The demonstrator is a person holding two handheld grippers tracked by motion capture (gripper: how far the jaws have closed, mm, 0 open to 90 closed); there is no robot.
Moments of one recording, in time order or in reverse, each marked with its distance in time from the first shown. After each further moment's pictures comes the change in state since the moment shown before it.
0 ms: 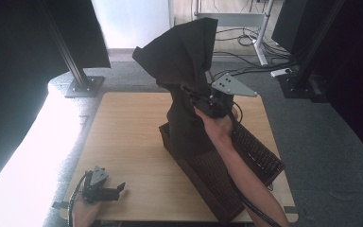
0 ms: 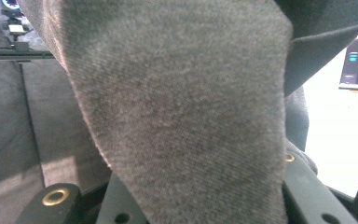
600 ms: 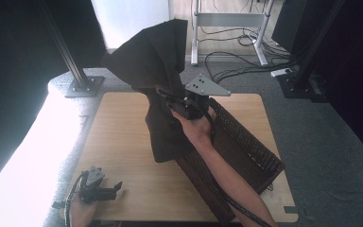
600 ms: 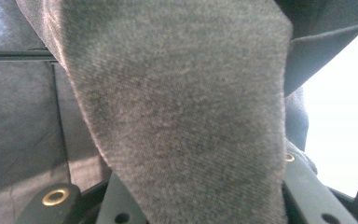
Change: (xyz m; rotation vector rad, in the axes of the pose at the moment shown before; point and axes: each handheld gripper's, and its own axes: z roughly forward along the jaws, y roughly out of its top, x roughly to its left) left arm 0.007 -0.003 -0.005 -0.008 0.015 -0.019; right arm 0.038 -0.004 0.038 -0.004 0.099 -0.003
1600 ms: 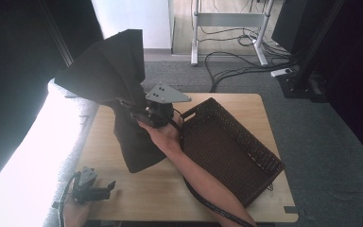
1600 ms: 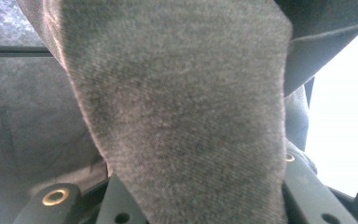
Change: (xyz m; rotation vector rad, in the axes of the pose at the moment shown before) left arm 0.014 -0.008 -0.010 0.002 0.045 -0.040; right arm 0.058 -0.016 0.054 0.005 0.146 0.009
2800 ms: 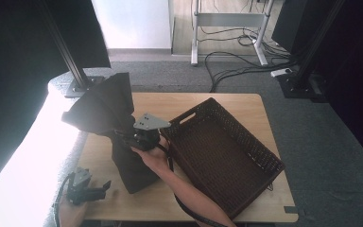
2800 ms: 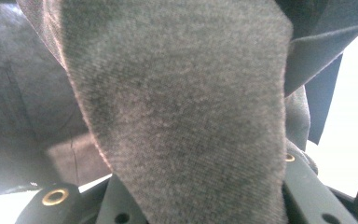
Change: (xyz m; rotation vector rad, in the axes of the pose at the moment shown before) left arm 0.010 -0.005 -0.008 -0.009 0.019 -0.020; right arm 0.015 -0.109 0.031 0.138 0.041 0.058
